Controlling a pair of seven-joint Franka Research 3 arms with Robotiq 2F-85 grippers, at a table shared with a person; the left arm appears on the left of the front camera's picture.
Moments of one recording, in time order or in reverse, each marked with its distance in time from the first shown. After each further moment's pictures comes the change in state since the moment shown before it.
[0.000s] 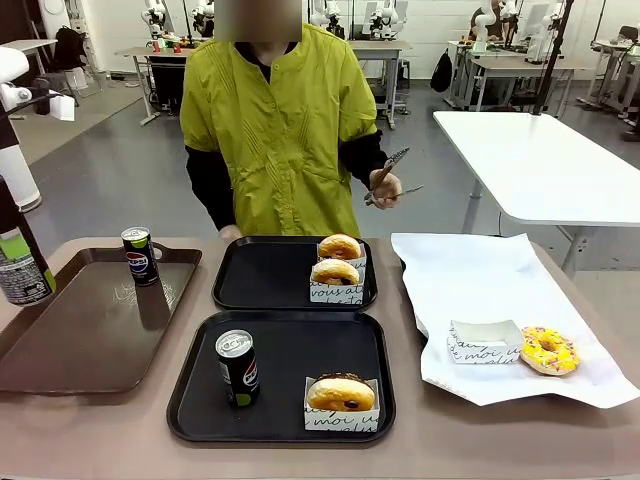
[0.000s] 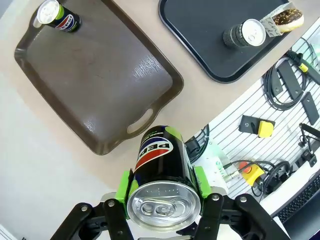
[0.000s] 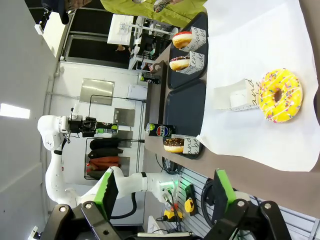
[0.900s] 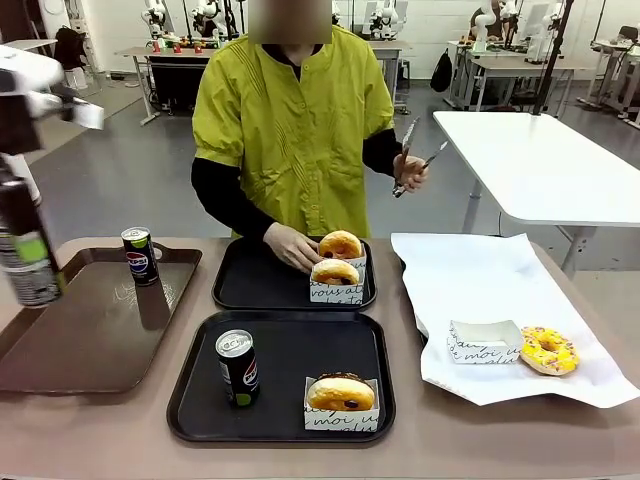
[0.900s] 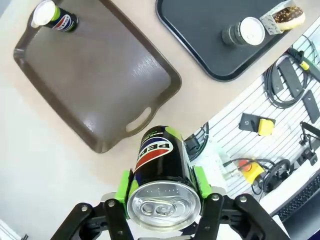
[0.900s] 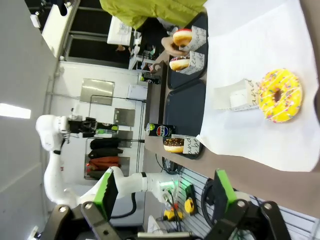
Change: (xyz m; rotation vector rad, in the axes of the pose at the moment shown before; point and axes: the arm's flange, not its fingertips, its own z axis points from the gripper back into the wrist) left arm 0.003 -0.009 0.001 0.014 0.016 -0.005; right arm 0.000 0.000 0.000 0.000 0.000 0.000
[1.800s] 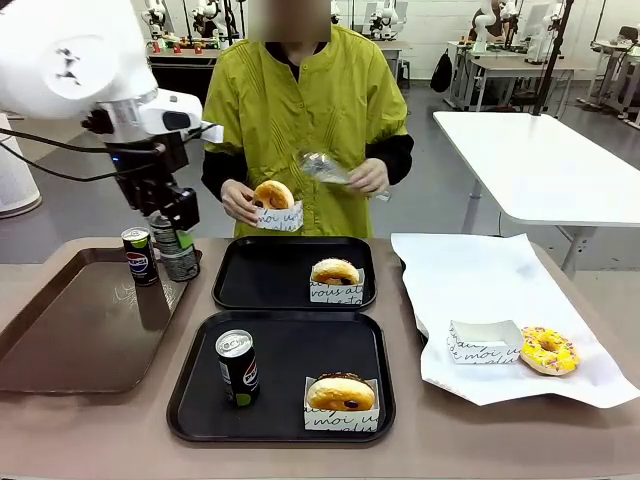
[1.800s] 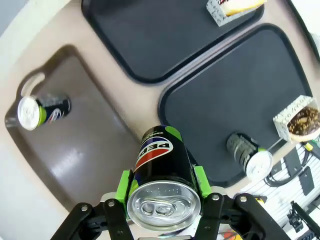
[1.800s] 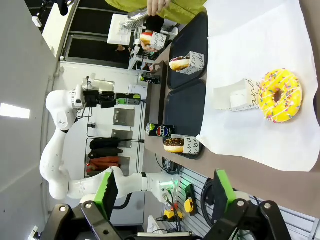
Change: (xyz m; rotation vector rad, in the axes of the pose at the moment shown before) left arm 0.179 -0.019 -0.084 0.025 -0.104 0.103; right arm 0.000 0.000 0.000 0.000 -0.001 0.001
